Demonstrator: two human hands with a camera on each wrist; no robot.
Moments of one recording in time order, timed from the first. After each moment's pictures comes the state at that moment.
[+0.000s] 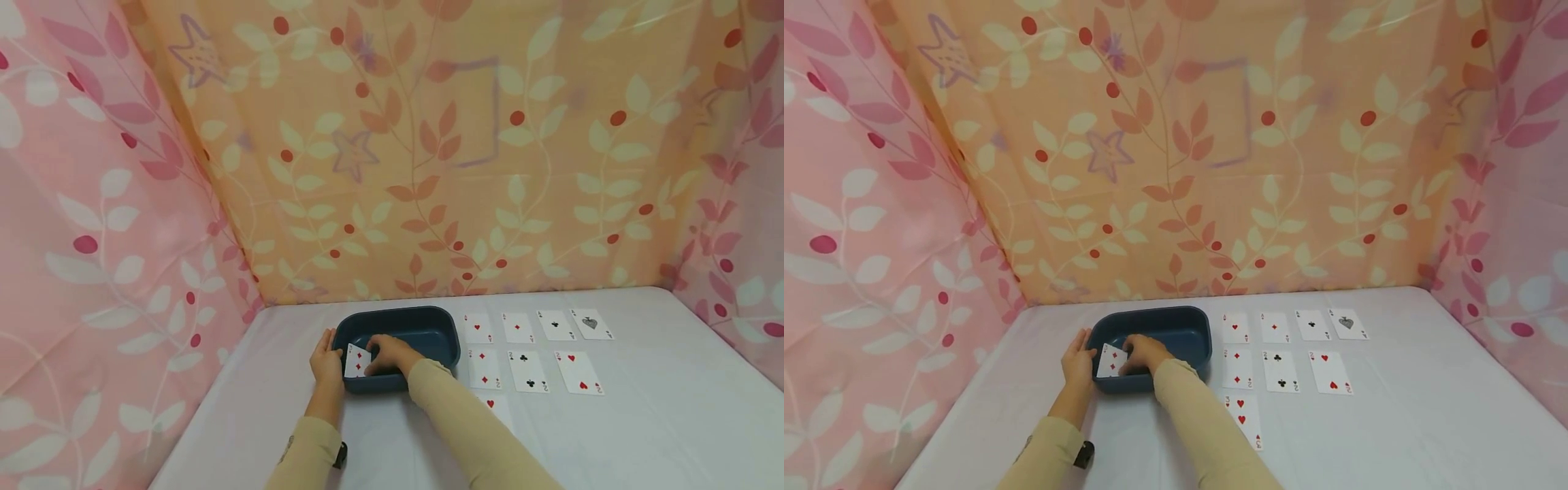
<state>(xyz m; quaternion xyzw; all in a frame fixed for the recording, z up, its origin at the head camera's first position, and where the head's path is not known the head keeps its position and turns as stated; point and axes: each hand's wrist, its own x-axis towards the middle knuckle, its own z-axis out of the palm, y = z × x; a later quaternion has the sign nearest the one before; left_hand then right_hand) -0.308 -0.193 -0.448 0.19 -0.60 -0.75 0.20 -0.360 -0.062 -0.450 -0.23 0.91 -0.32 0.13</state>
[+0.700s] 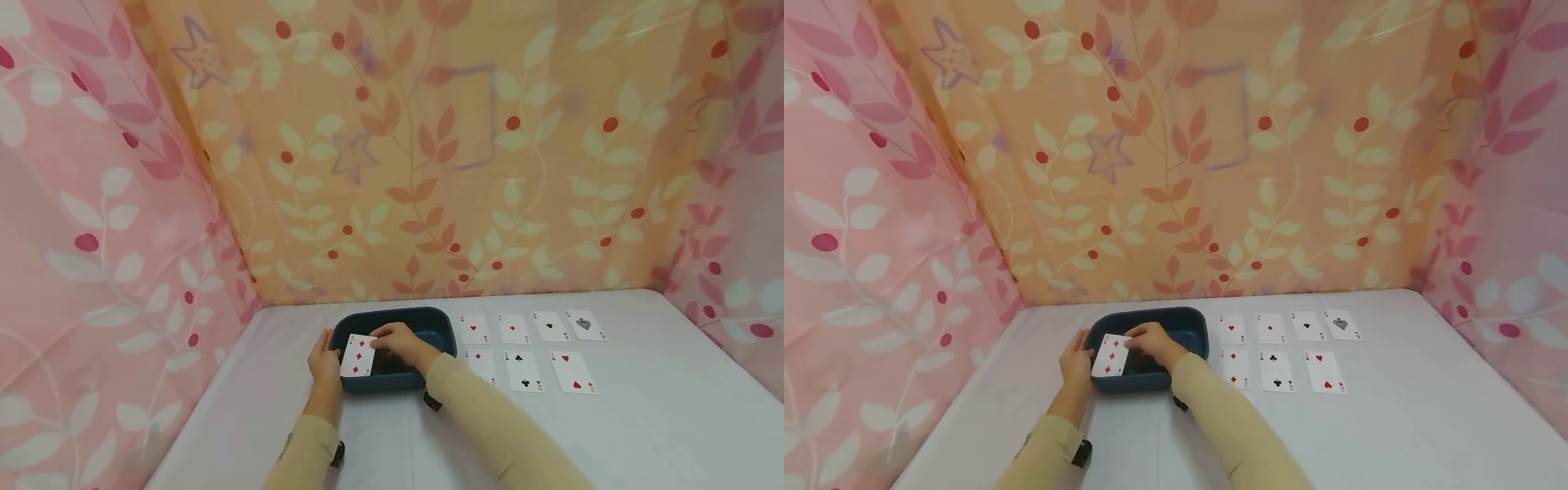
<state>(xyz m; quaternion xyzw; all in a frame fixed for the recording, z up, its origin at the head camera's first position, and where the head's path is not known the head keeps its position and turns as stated) -0.309 -0.192 -0.450 0.21 -0.59 -0.76 0.20 -0.362 -0.042 -0.447 -0.14 0.74 -0.63 0.17</state>
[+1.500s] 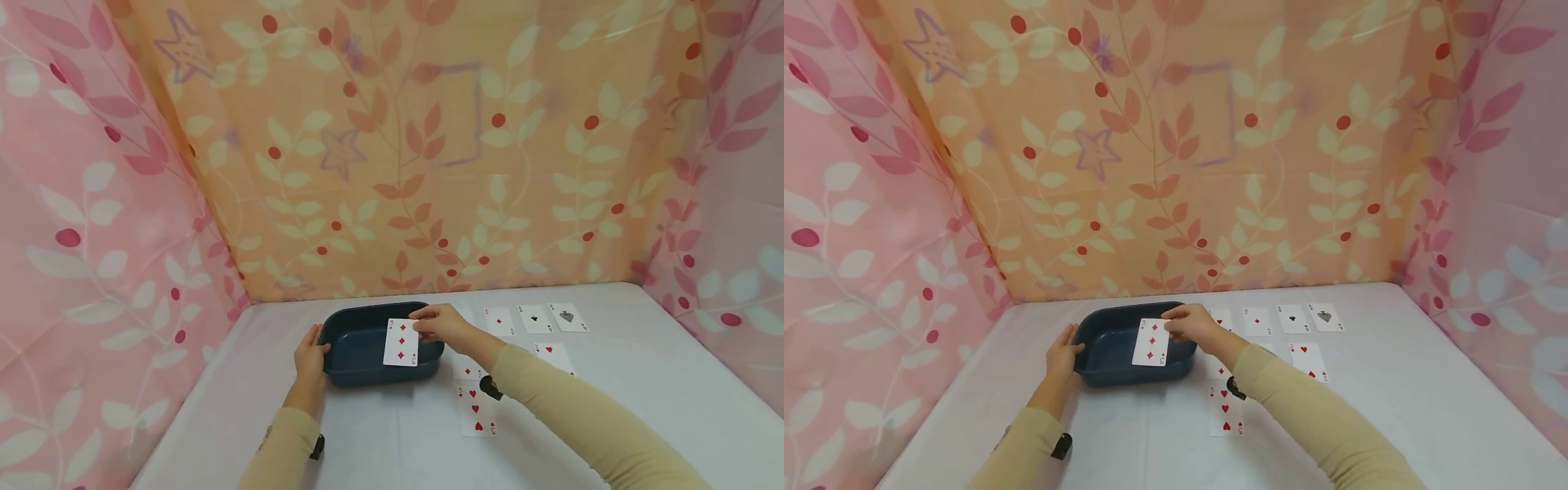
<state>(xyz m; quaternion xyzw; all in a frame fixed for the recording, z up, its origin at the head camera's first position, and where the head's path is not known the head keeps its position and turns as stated) -0.306 -0.212 -0.441 0.16 -0.60 -0.77 0.14 -0.342 0.059 -0.393 -0.11 0.75 -0.64 0.16</state>
